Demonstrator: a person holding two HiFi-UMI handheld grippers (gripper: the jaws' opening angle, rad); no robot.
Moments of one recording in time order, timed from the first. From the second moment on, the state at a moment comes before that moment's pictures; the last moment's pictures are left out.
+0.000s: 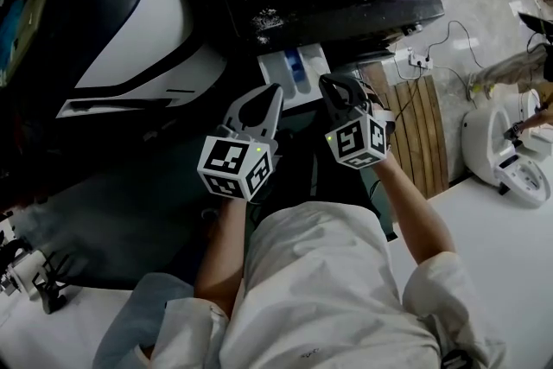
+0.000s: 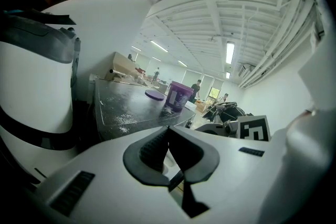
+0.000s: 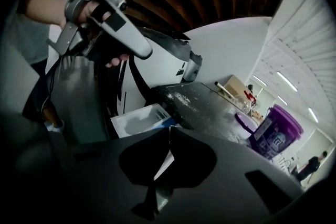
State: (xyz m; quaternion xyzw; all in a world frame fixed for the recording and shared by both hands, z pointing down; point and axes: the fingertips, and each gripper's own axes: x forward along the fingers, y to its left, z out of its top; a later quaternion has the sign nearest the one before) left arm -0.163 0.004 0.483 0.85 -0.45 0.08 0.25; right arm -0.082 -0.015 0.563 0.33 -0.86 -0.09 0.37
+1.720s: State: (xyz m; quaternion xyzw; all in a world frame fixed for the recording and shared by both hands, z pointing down) left arm -0.140 -0.038 0.429 0.81 -0.54 0.06 0.21; right arm -0.030 -0.065 0.434 0.32 -0.92 0.13 0.18
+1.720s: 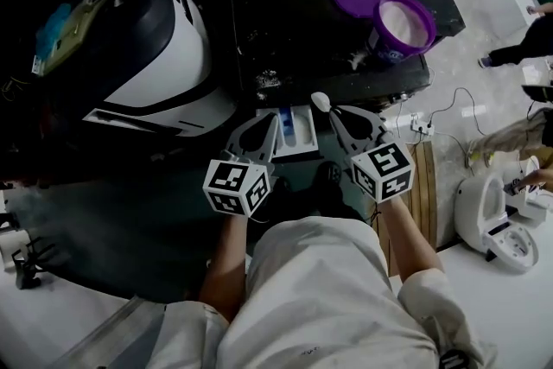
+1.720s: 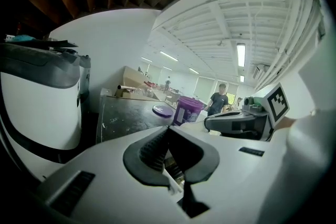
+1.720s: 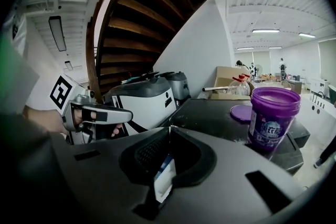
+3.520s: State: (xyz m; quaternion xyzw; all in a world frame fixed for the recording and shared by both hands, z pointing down) left arm -0.125 -0.069 0.389 0.79 -0.59 0.06 0.17; right arm -0.020 -0.106 0.383 0.27 -0.95 0.10 0.12
